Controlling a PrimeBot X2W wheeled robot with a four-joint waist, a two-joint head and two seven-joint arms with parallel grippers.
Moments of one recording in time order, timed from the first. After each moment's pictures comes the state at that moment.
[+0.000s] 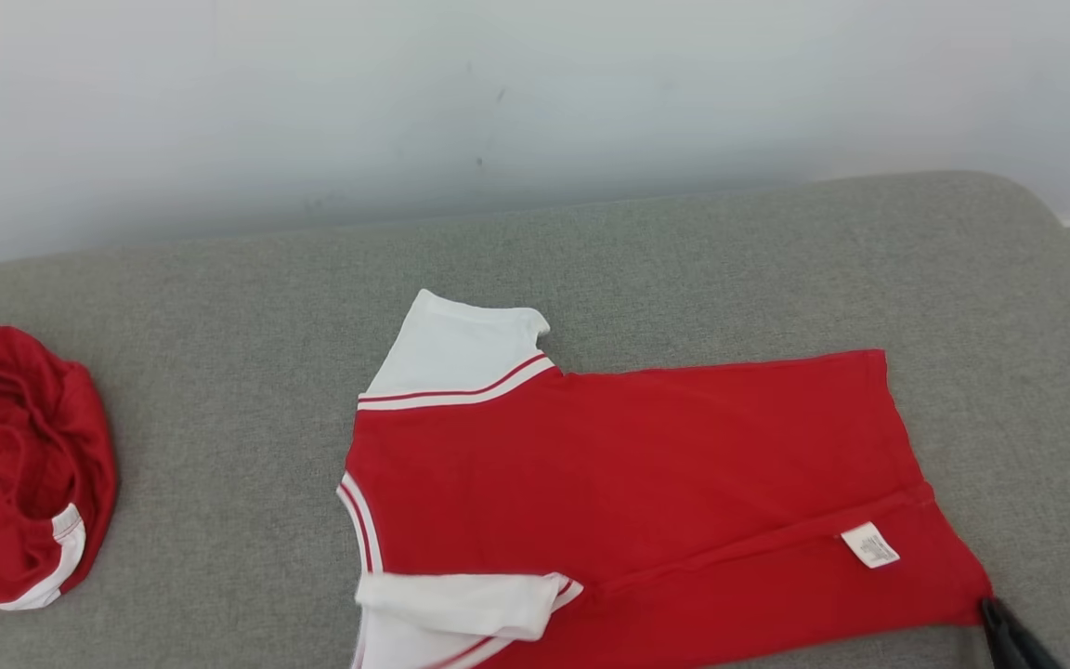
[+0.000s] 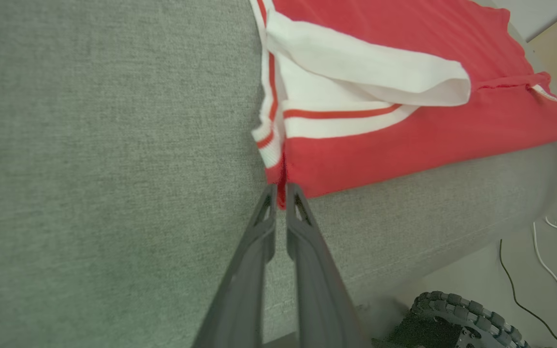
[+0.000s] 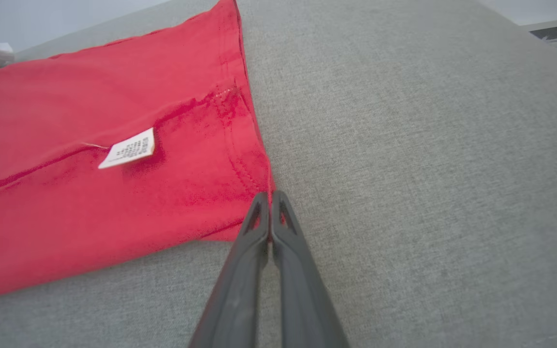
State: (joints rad) left arm -0.03 0.55 -0.73 -0.04 -0.87 0.23 -0.07; right arm -0.06 -0.54 0.44 0.52 0.72 0.13 -0.26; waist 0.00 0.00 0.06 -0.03
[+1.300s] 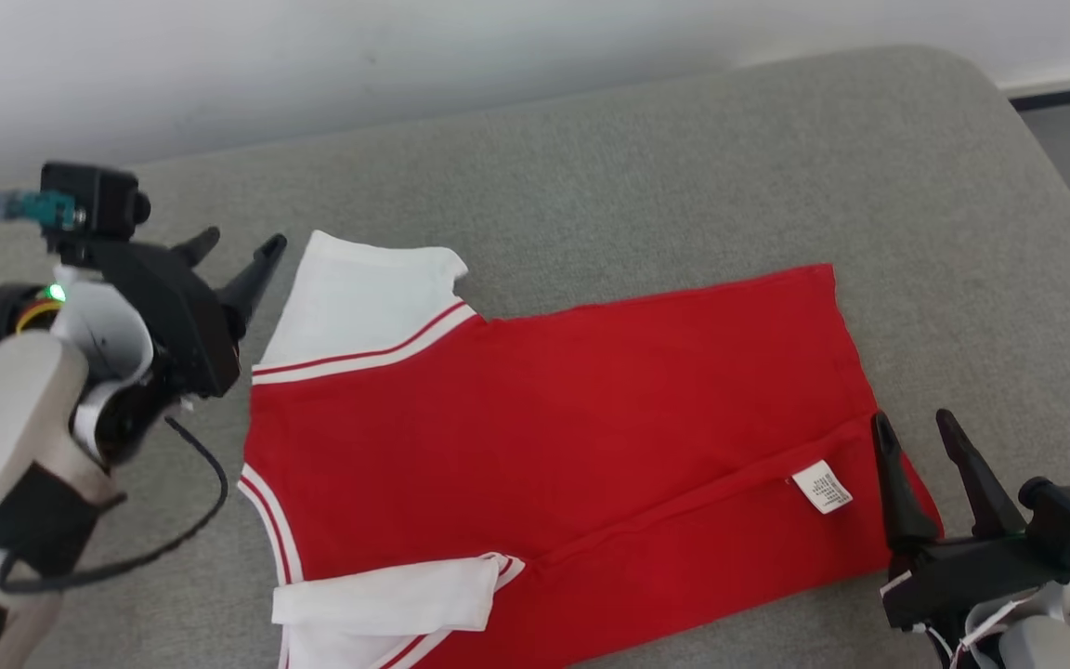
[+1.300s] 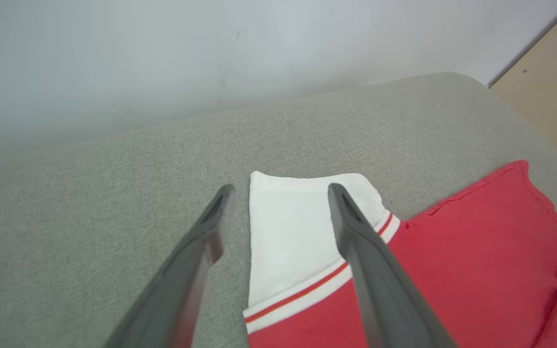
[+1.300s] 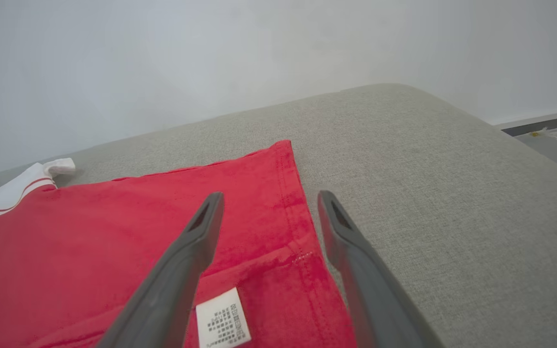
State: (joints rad) left arm -0.98 0.45 -0.67 0.50 -0.89 -0.02 0.29; right arm -0.19 -0.34 0.27 0.24 0.45 0.13 -0.26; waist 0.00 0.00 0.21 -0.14
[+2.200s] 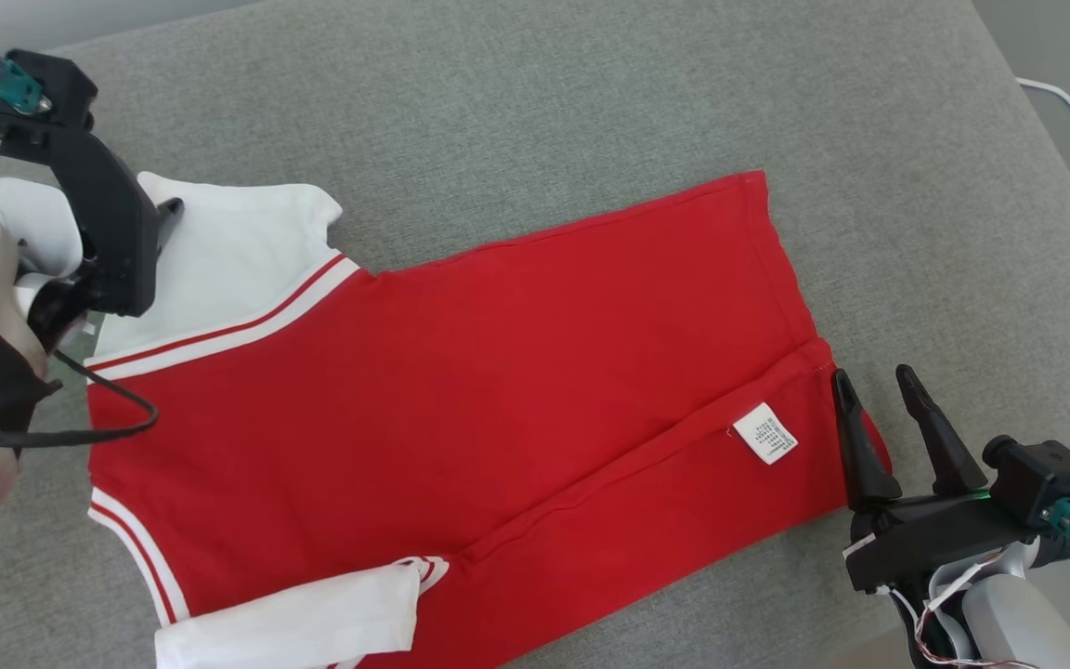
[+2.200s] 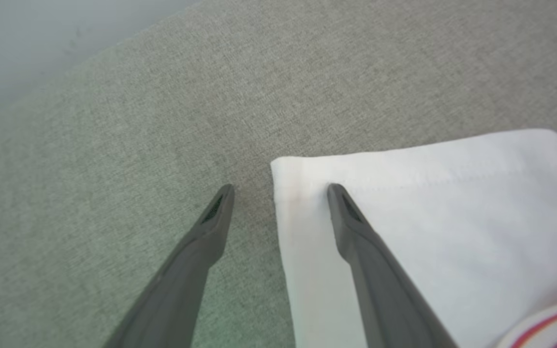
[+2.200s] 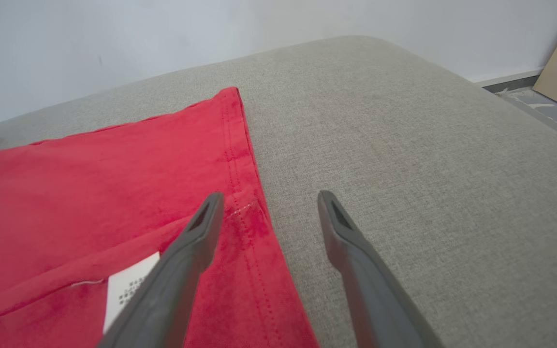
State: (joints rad) left arm -1.33 0.36 -0.86 1.03 -0.75 -0.12 0.42; right arm -0.28 -0.30 0.31 0.25 0.45 0.13 -0.26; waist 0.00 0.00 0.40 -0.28
